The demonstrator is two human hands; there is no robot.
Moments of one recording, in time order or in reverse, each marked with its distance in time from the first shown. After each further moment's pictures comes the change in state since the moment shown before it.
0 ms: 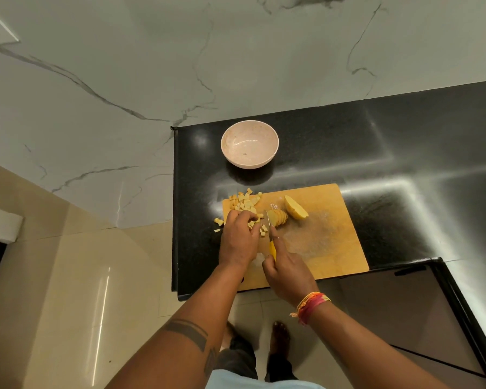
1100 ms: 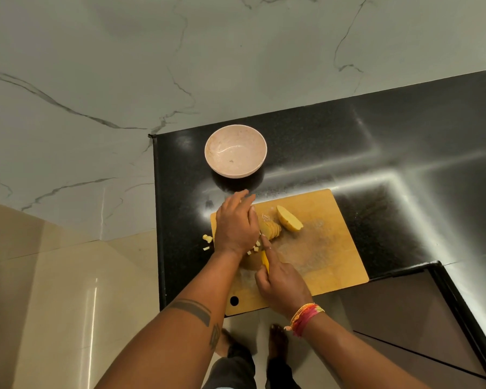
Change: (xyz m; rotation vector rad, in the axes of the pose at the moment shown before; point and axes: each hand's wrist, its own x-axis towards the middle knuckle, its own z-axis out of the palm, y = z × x) left_hand 0.072 0.001 0.020 0.194 -0.039 0.246; right_hand 0.027 0.011 0.014 -0.023 0.026 0.005
